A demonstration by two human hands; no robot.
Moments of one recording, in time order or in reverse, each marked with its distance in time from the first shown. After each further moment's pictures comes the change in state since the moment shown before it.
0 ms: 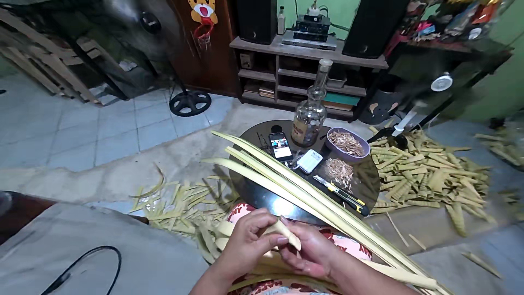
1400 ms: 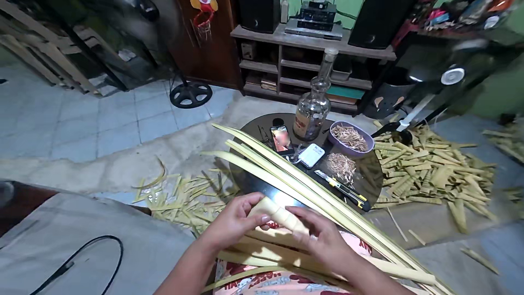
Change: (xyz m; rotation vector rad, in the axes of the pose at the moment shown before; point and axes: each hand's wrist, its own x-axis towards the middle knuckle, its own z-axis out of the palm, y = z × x) left_hand 0.018 0.003 -0.035 -0.261 -0.198 -0.312; right_hand -0.027 -0.005 -0.008 -0.843 0.344 -0.462
